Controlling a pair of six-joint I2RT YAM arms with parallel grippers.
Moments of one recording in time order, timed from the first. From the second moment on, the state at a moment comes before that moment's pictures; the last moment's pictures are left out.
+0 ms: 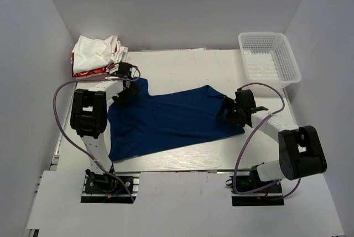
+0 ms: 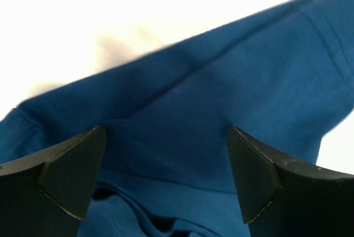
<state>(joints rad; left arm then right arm) -0.17 1.95 1.32 -0.48 -0.31 -0.73 0.27 1.41 0.66 -0.22 -0.08 0.51</state>
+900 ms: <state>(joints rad) -0.14 2.01 1.49 -0.35 -0.12 -0.58 0.30 1.41 0.88 -0.44 0.02 0.44</state>
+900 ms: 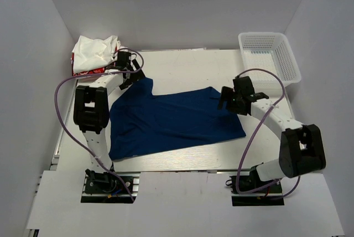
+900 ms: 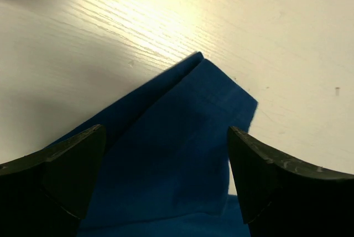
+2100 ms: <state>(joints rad) -0.16 2.35 1.87 -0.38 -0.06 -0.39 0.42 2.08 1.50 -0.45 0.40 0.10</state>
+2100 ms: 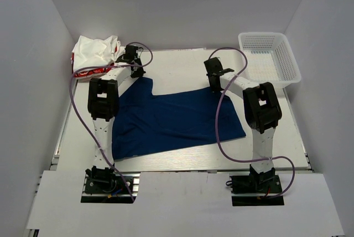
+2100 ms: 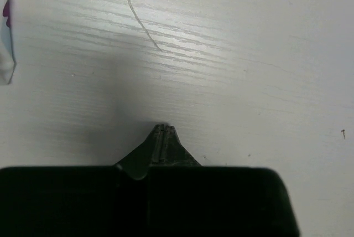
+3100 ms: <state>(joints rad) -0.25 1.30 0.89 -0.43 -0.09 -0.55 0.41 1.76 1.20 -0.33 0.35 0.03</state>
